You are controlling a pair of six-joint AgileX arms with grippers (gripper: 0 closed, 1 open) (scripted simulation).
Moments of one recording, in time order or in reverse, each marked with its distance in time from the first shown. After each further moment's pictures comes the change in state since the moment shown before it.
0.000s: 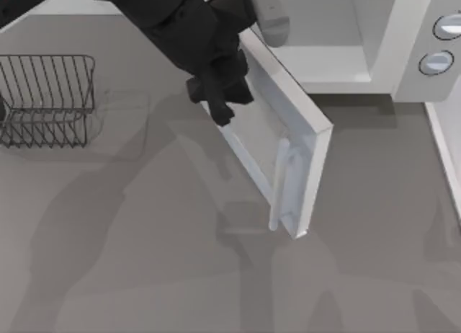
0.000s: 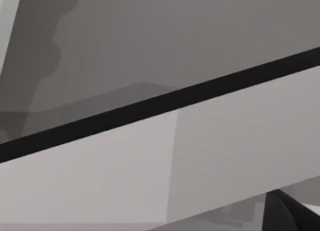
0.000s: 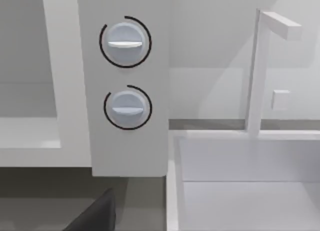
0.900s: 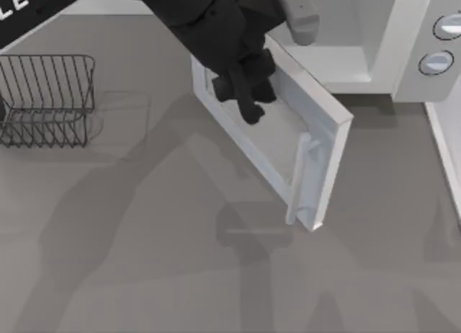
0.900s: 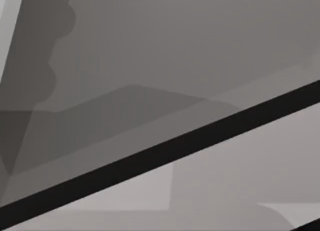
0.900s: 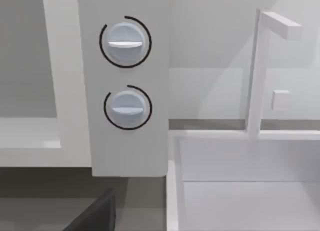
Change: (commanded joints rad) left arm -0.052 0.050 0.068 0.003 -0.020 -0.058; right arm 0.000 0.000 0.000 0.000 0.000 0.000
